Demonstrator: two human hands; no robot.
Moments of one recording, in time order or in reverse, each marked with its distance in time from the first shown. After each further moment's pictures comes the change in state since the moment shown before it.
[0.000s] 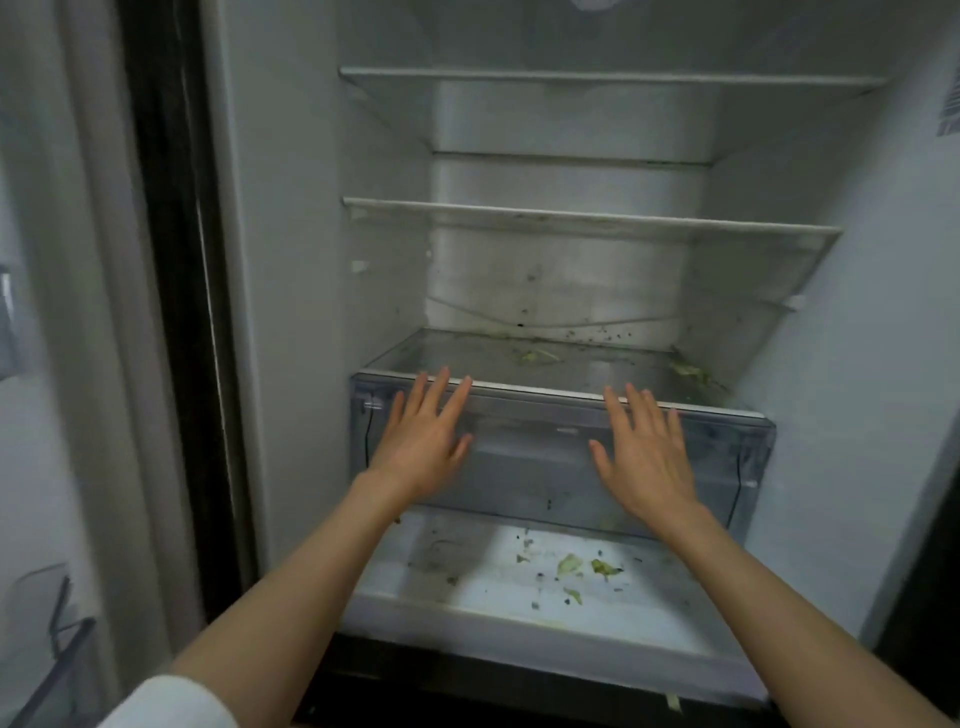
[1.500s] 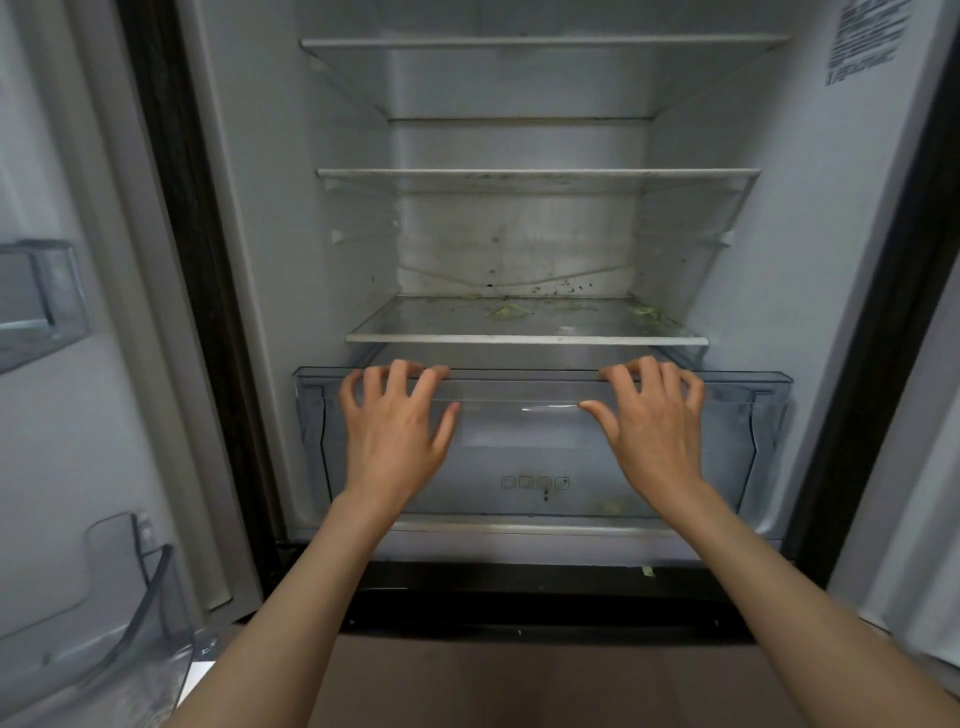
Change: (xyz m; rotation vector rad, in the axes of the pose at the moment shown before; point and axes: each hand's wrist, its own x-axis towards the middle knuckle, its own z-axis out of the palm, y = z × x) left_hand -0.086 0.015 -0.024 0.038 0.512 0.019; right_hand -0.081 -0.017 -0.039 -0.098 0.518 0.010
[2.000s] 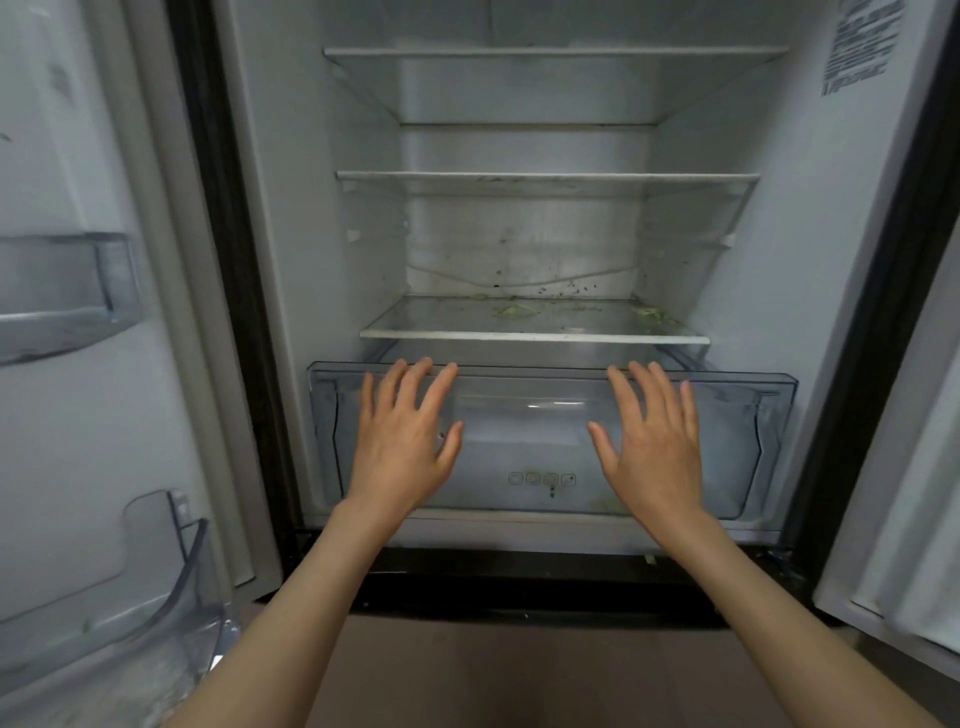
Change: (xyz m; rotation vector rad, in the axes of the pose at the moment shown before) left_hand -0.022 -0.011 -0.008 -0.092 -0.139 0.063; right_hand -0.032 -0.013 -0.011 0.097 -0.099 0.039
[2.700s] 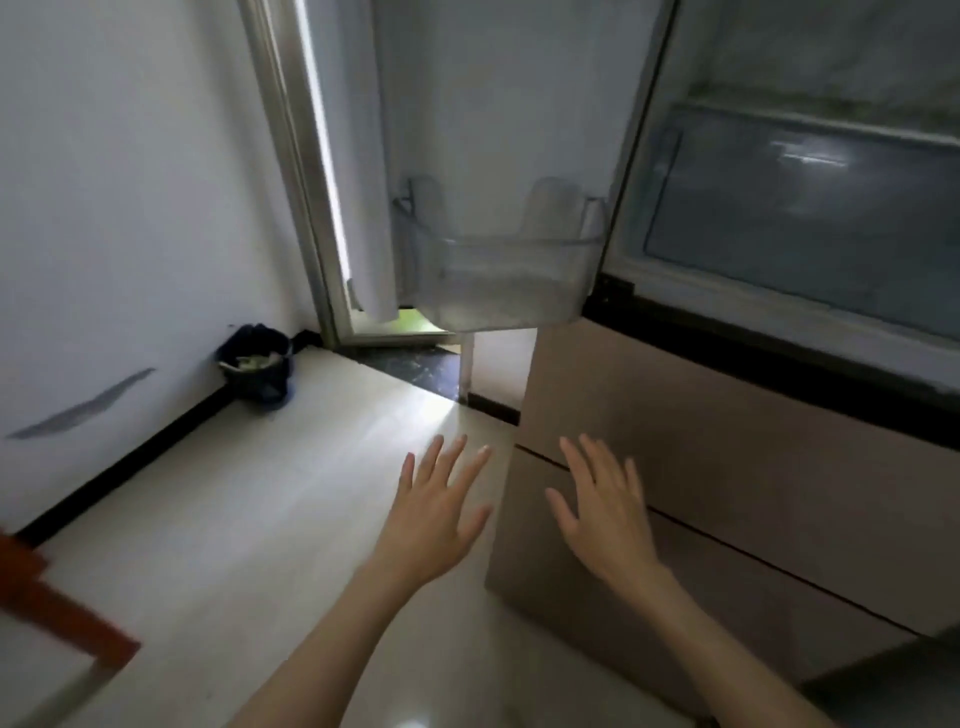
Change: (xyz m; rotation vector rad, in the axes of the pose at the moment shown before) left_hand -0.408 -0.066 -0.116 -0.004 -0.625 -0.476; right_hand -0.287 -0.246 -0.065 0.419 -0.881 -0.263
